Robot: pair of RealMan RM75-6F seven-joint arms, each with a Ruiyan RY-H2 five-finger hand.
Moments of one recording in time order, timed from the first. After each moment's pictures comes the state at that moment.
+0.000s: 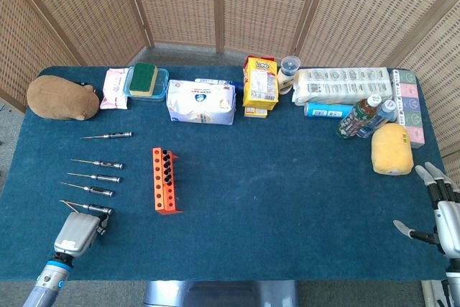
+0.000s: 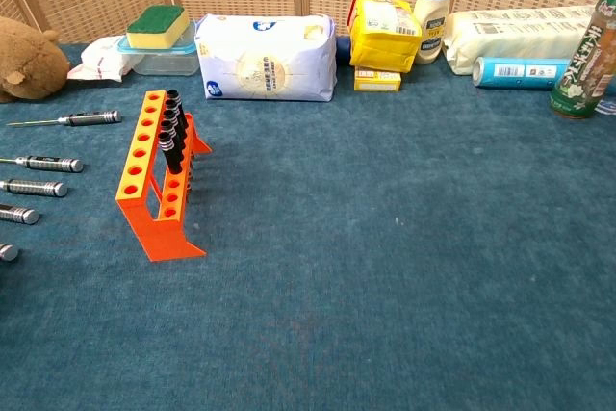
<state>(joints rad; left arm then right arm) -0.16 -1.44 0.10 -1.42 1.51 1.24 0.39 0.03 -0.99 0.08 -1.73 -1.47 1.49 0.21</state>
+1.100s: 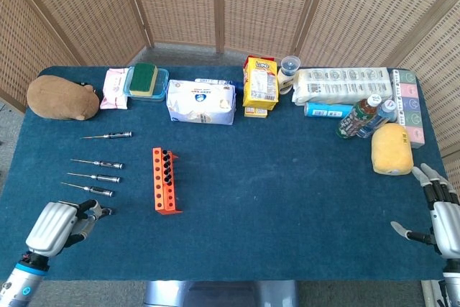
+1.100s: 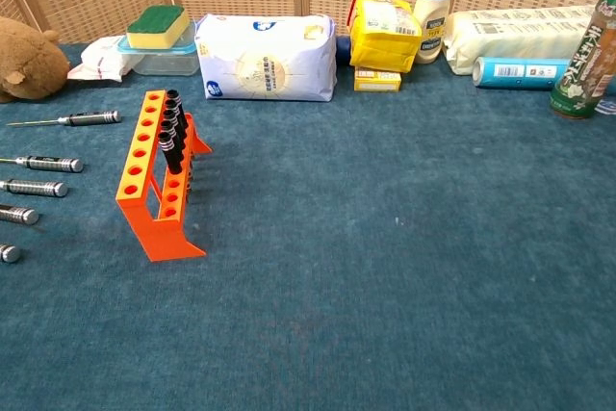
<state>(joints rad) -0.17 -1.13 0.10 -1.79 1.68 1.42 -0.02 0.04 -1.00 0.07 -1.74 -1.47 1.48 0.19</state>
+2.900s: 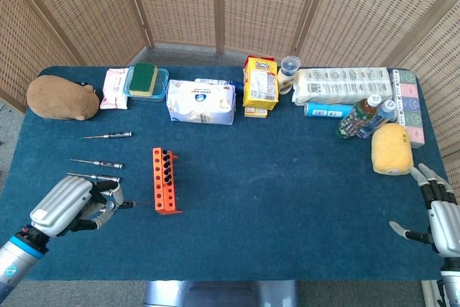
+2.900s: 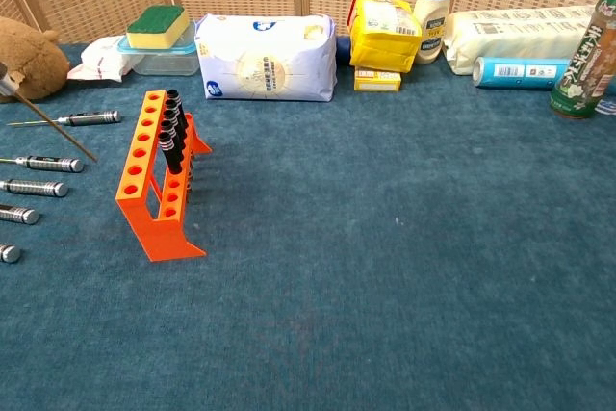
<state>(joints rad) -0.41 -0.58 -0.02 -2.30 1.56 1.10 -0.25 0.05 -1.00 0.07 -1.74 -1.46 1.46 0.18</state>
